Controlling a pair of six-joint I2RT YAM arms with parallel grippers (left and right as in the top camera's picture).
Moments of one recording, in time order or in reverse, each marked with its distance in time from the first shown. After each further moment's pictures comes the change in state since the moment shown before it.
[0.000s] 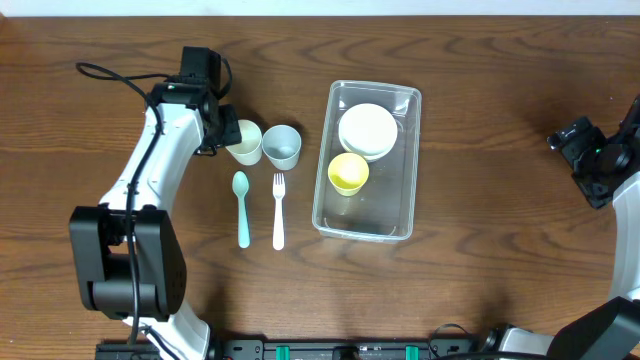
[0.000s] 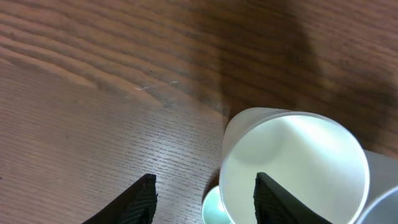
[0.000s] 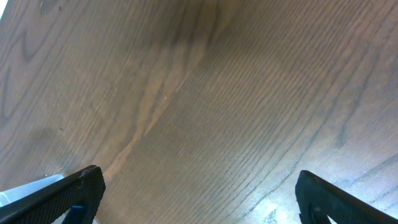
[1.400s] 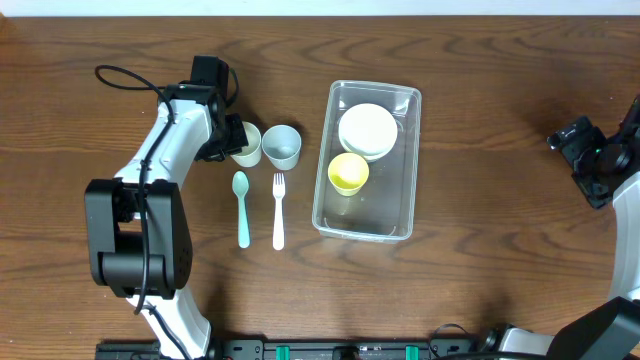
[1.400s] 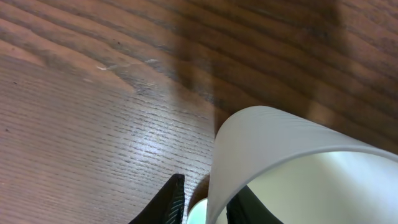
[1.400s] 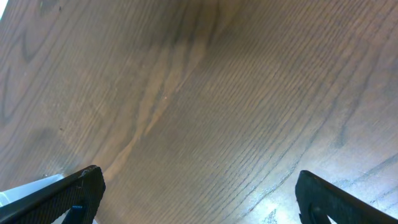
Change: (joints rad) left arm 0.000 0.103 -0.002 0.007 0.054 -0.052; right arm 0.000 0.000 0.000 0.000 0.000 0.000
